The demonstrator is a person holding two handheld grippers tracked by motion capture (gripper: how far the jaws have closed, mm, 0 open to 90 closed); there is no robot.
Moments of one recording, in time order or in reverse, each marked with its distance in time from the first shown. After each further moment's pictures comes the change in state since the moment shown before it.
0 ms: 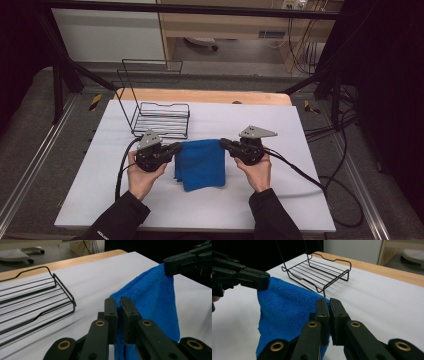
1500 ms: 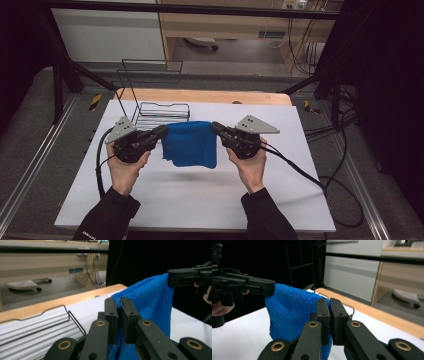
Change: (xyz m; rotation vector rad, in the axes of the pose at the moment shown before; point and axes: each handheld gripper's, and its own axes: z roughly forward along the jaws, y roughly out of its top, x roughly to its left) left arm 0.011 0.038 -0.054 -0.228 0.004 -0.006; right arm 0.042 0.053 -0.019 -0.235 -0.019 -0.098
